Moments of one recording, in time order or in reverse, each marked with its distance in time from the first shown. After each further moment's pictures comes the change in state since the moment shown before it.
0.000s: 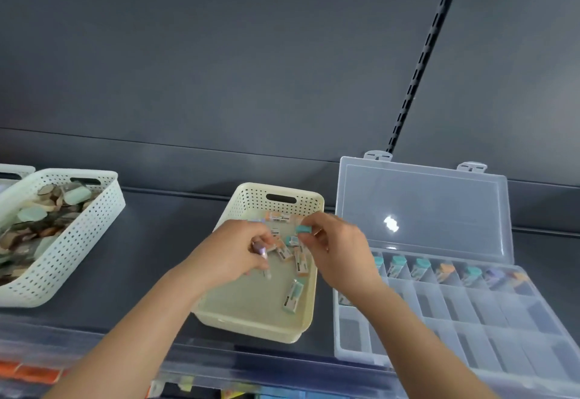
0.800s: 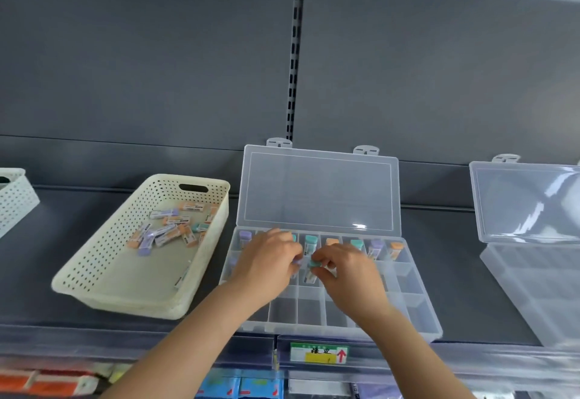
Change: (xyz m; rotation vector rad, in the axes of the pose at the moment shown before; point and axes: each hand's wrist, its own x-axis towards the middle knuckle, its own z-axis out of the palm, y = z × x) left_hand 0.020 0.155 0.178 0.404 0.170 0.426; right_hand -0.102 0.154 -0.110 -0.179 -0.015 0.021
